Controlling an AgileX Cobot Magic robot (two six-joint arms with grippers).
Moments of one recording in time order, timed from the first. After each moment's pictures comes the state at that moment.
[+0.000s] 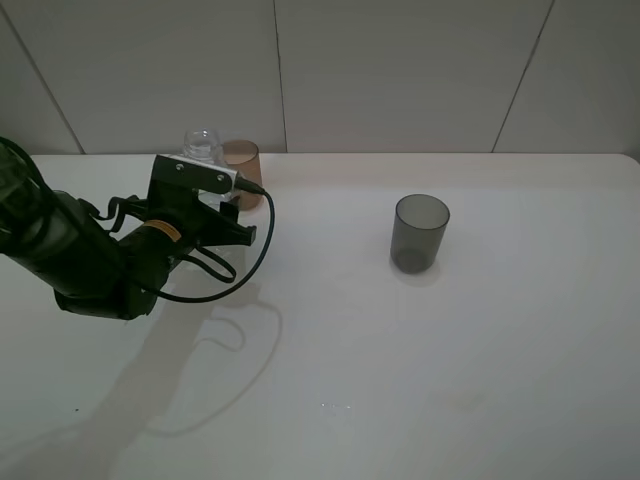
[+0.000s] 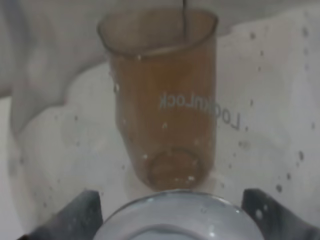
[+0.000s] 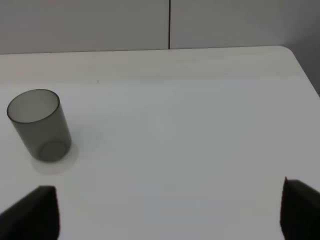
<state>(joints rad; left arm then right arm) -0.54 2.09 -0.64 -0.39 -1.17 0.25 -0.11 0.00 -0.52 0.00 1.06 -0.01</state>
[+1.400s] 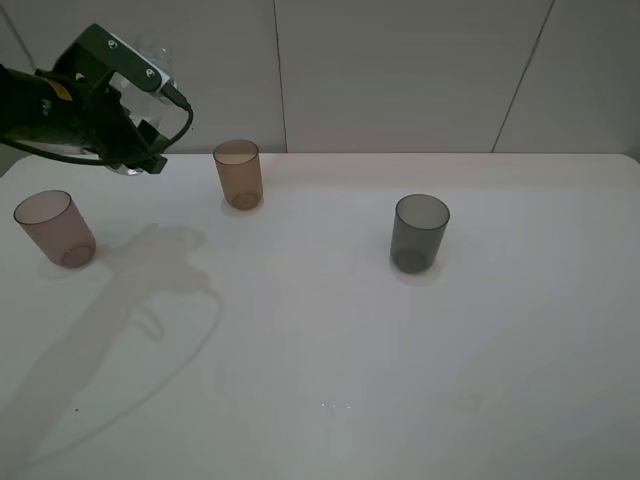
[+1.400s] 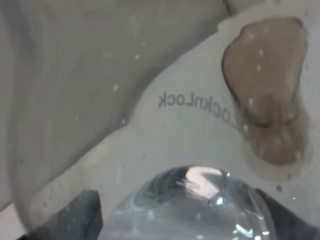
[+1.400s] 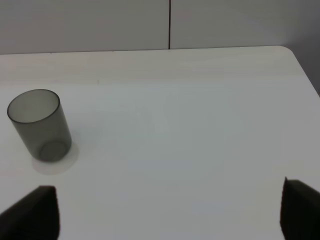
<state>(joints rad) -0.18 1.68 -0.89 -0.01 -0.19 0.54 -0.11 0.00 -0.52 0.00 1.06 -0.01</state>
